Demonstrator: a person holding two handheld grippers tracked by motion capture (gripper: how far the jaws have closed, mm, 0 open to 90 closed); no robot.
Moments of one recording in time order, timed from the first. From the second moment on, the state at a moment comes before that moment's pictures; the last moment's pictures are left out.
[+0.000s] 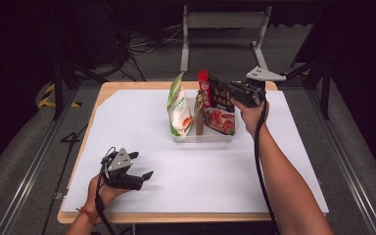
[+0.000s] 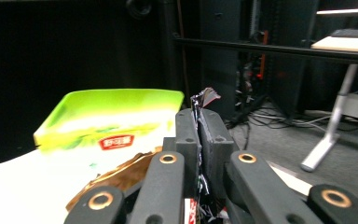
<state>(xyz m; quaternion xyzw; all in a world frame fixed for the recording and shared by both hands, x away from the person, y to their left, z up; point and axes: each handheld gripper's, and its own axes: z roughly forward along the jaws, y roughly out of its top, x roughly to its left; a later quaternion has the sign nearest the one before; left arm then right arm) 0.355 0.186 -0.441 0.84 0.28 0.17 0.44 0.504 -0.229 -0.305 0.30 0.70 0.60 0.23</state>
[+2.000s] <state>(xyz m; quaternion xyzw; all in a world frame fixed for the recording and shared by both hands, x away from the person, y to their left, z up) 0.355 0.183 -0.441 0.85 0.27 0.17 0.42 0.475 -0.257 -0.309 0.30 0.73 0.55 0.26</state>
